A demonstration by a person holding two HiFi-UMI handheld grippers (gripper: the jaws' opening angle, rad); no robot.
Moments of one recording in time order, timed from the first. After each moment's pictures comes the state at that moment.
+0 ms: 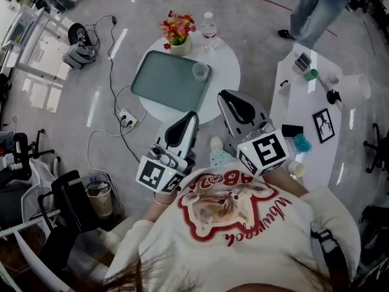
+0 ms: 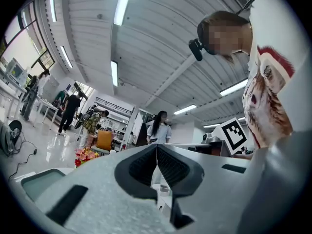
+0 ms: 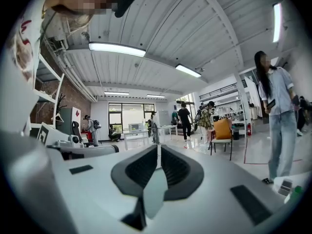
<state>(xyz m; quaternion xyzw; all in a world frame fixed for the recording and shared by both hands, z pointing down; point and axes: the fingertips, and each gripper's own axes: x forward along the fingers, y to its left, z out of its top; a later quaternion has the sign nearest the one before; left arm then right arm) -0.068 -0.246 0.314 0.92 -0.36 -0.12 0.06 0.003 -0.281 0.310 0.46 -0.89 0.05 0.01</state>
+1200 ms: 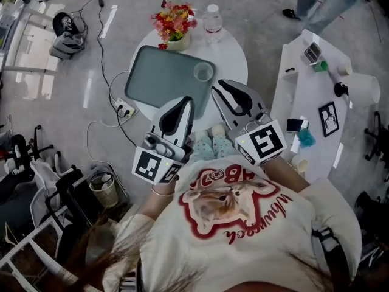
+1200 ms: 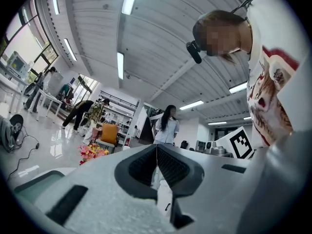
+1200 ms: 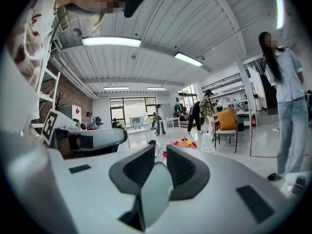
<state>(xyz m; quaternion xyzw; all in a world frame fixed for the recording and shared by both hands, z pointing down) -0.080 -0.361 0.341 0.92 -0.37 -0.10 0.10 -0.018 -0.381 0.363 0.43 -0.90 0.08 0.04</state>
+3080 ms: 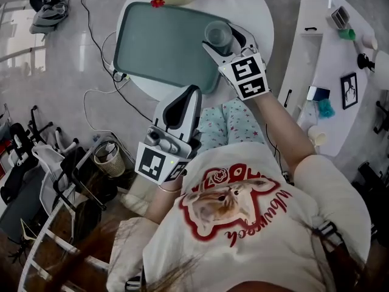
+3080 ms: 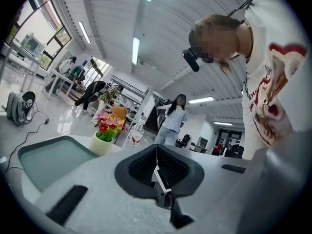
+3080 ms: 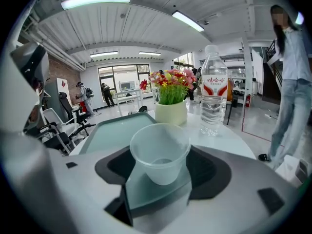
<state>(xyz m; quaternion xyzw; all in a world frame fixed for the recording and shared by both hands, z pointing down) -0.106 -0.361 0.439 0.90 -0.38 -0.06 0.20 -0.050 -0.470 0.597 0.44 -0.86 0.17 0.22</state>
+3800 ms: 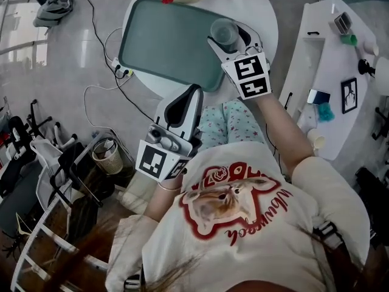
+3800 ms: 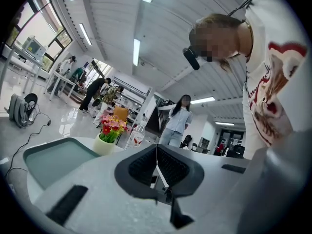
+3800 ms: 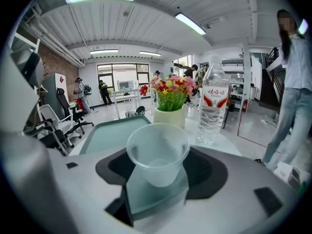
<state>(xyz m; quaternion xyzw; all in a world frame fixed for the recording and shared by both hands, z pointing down) -0.116 -0.356 0.436 0.90 -0.39 -0.06 0.20 -0.051 -0.476 0.578 0.45 -0.85 0.15 0.23</state>
